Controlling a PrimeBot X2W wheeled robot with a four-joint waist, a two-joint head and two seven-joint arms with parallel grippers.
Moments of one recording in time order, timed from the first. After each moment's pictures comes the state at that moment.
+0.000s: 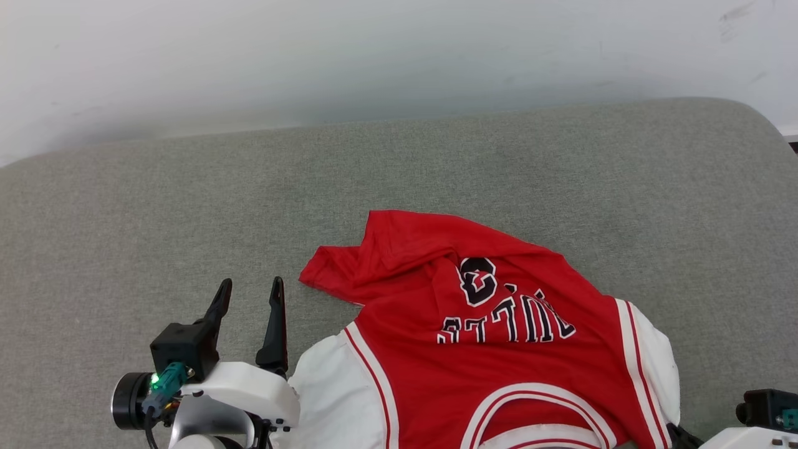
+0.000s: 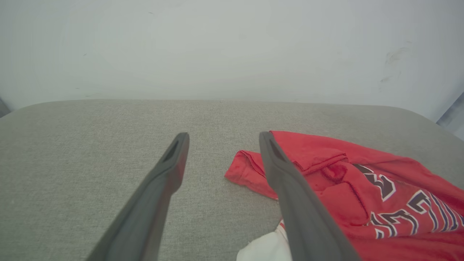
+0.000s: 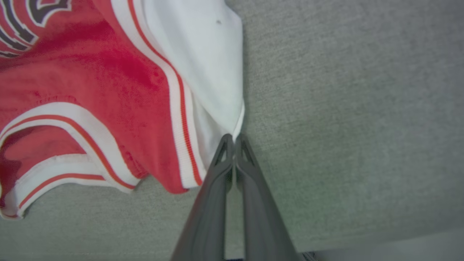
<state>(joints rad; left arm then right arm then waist) -0.06 0.26 -0.29 -0.04 -0.38 0.24 -0.09 0.12 -0.18 -0.13 0.19 0.43 0.13 0.44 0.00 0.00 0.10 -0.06</state>
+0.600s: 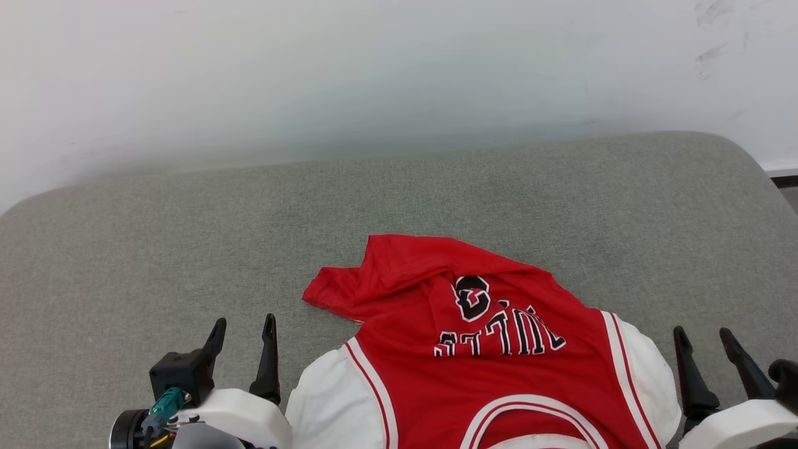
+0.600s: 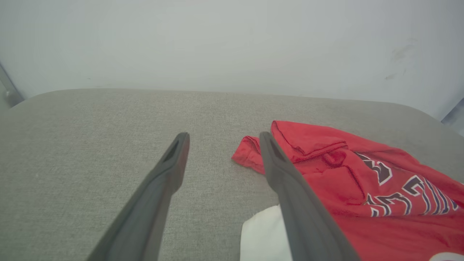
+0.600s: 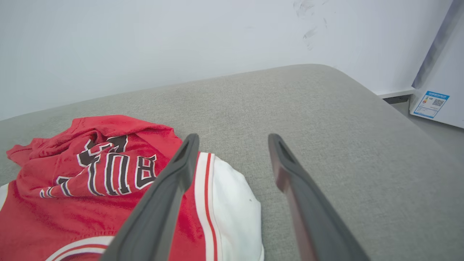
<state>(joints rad) 0.00 0.27 -0.29 0.01 -0.42 0.25 -0.09 0.07 -0.17 -0.11 0.11 0.30 0.13 -0.05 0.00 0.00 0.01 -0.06</state>
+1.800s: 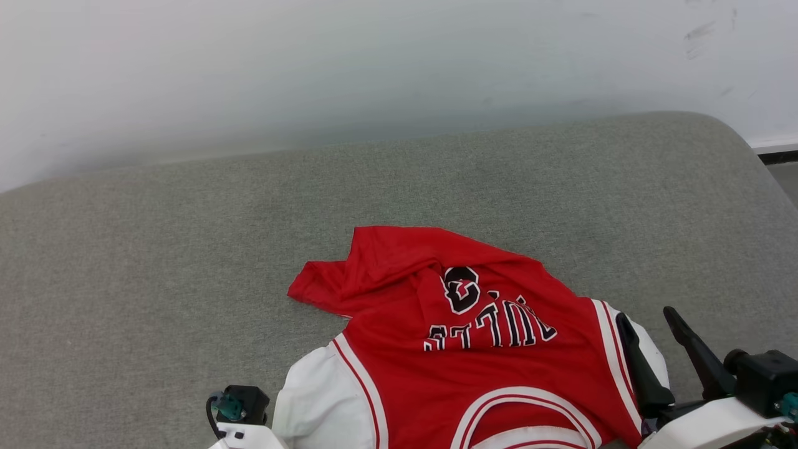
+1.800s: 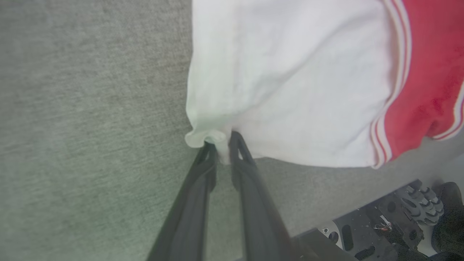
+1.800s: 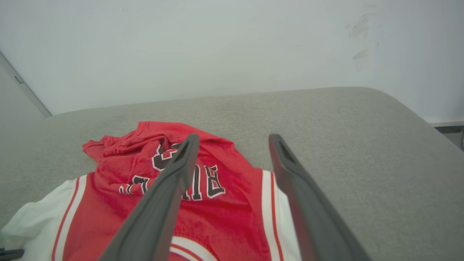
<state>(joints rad) 0.01 0.39 -0.46 0.12 -0.61 0.12 0.60 0.13 -0.14 0.03 -0.17 0.28 0.13 0.04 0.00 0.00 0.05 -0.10</state>
